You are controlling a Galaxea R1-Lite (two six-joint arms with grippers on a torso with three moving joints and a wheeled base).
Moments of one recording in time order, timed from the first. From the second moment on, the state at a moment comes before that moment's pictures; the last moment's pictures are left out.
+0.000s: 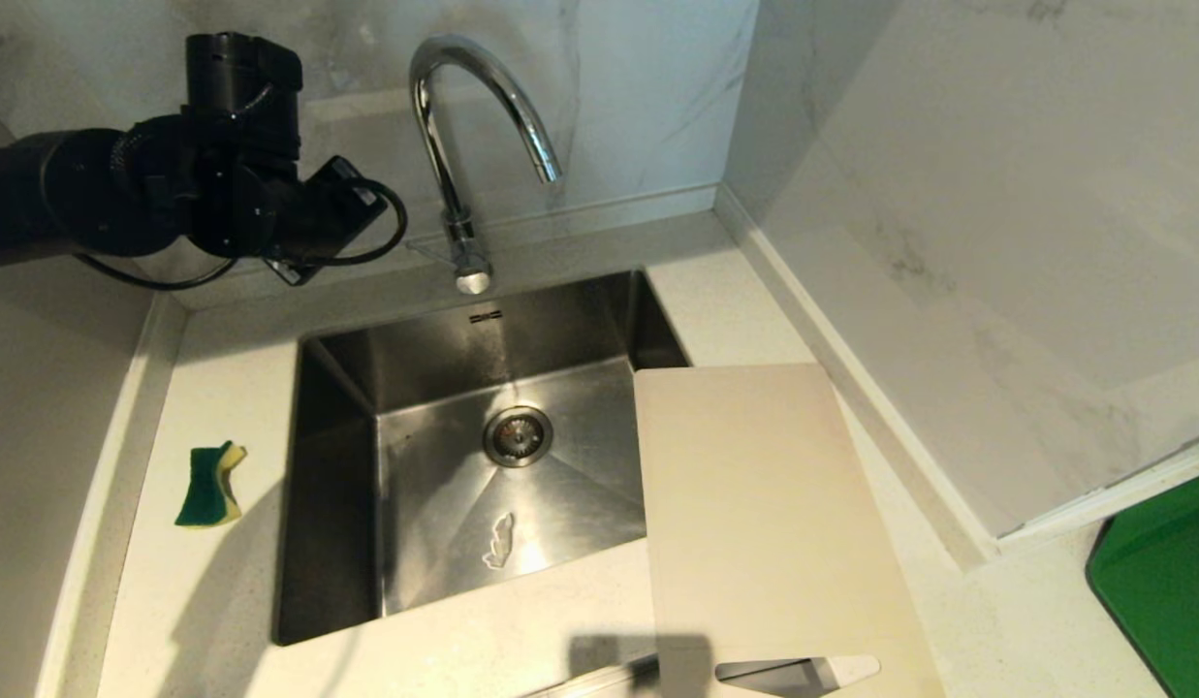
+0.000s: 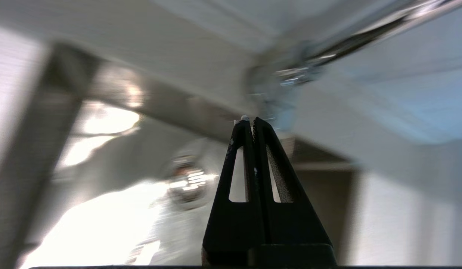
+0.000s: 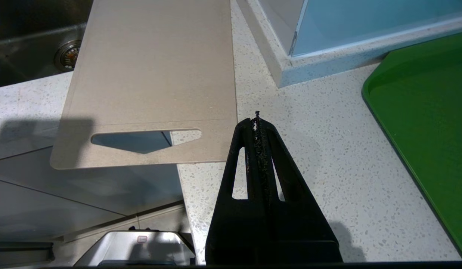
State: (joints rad) left arm -0.39 1.99 -1.96 0.22 0.48 -0.81; right arm 0.00 0.00 0.00 -0.01 0.00 0.02
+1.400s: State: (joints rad) left arm -0.43 2.15 -1.97 -0.10 0.41 -0.87; right arm 0.00 0.00 0.00 -0.01 0.00 0.02
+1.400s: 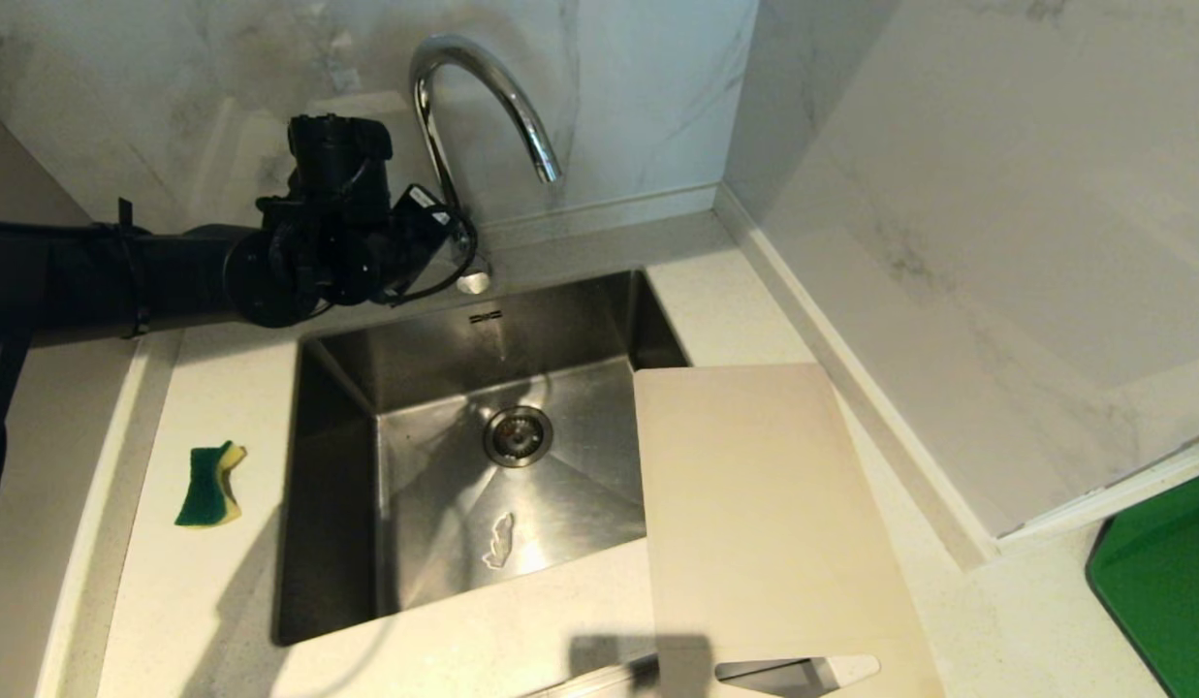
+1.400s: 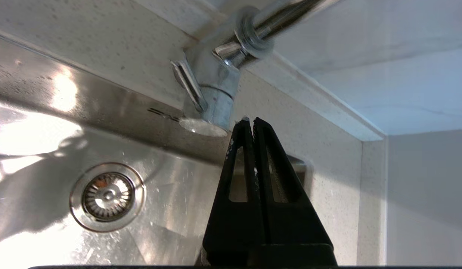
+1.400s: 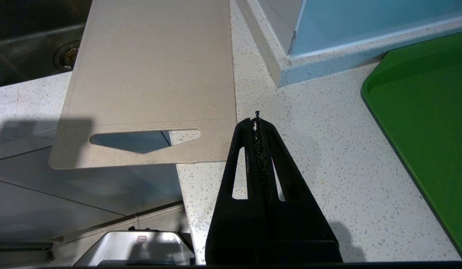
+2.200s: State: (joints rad) left arm -0.46 2.18 -1.96 -0.14 0.42 -0.86; right arm 0.00 0.00 0.00 -0.01 0.00 0.01
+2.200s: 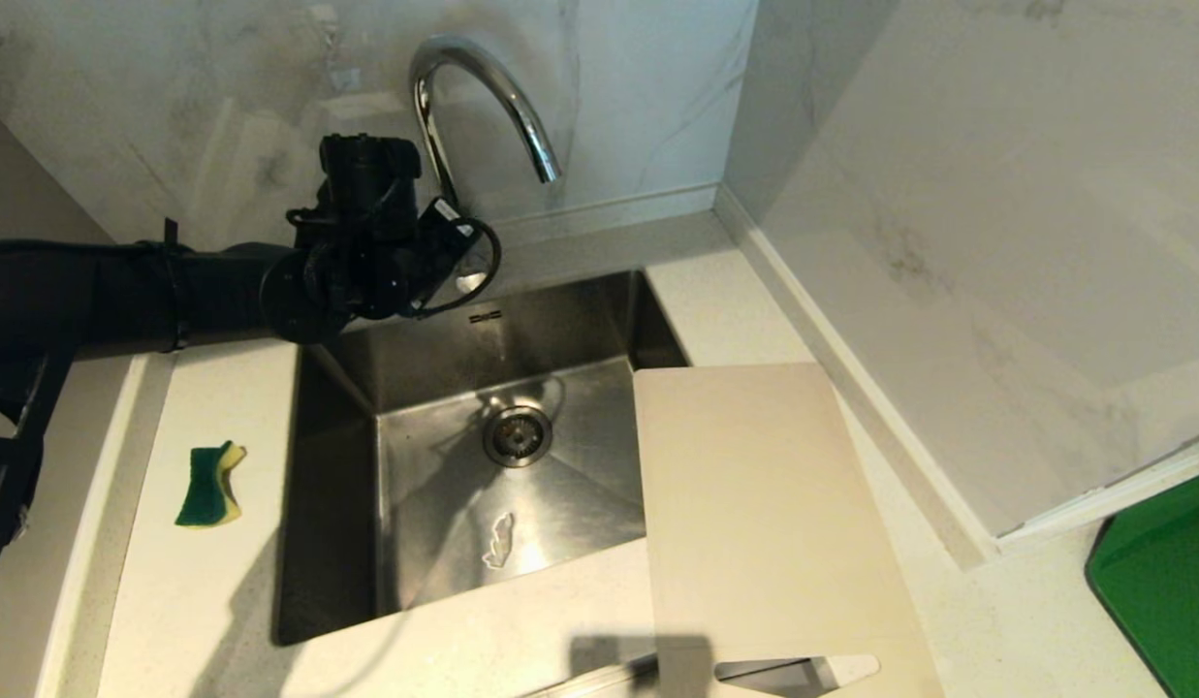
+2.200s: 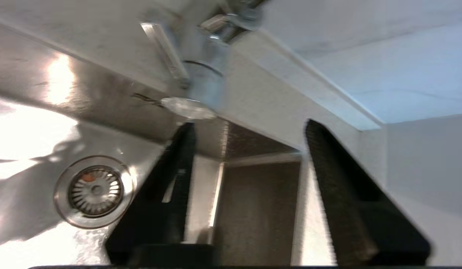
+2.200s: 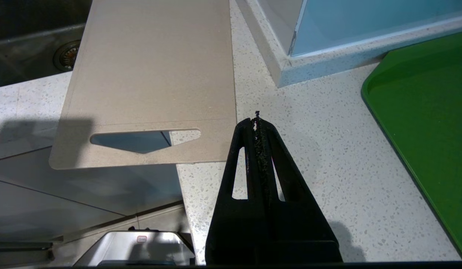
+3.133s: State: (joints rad) left arm -0.42 2.20 -1.97 -0.07 0.58 -0.84; right arm 0.00 0.00 0.00 -0.01 0.00 0.02
